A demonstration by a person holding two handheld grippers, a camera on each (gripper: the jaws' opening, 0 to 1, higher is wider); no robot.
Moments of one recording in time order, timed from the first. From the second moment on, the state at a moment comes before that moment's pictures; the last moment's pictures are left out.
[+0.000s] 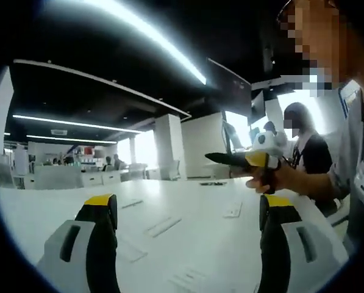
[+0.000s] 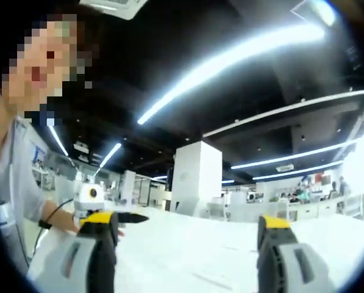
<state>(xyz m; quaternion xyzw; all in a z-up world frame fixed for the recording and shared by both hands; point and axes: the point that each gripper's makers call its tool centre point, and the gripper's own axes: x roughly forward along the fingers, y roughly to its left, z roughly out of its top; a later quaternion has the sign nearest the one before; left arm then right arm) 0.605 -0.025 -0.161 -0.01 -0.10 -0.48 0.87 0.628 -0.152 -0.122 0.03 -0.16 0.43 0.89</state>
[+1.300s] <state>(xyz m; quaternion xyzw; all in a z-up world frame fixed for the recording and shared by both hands) 0.590 -0.035 -0.168 0.03 -0.10 -0.49 0.86 0.628 -0.188 -0.202 -0.28 0.12 0.49 0.82</state>
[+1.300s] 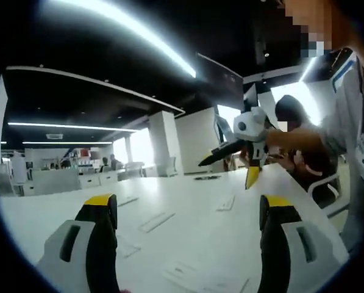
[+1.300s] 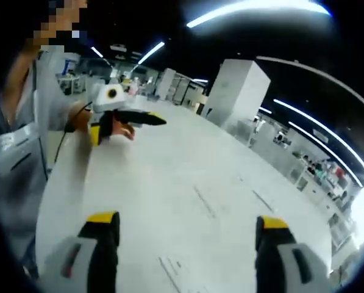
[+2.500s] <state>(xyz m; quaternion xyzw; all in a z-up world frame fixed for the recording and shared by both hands) 0.581 -0.037 -0.165 -0.04 -0.08 -0.51 0.86 0.627 -0.217 -0.260 -0.46 0.32 0.53 0.64</state>
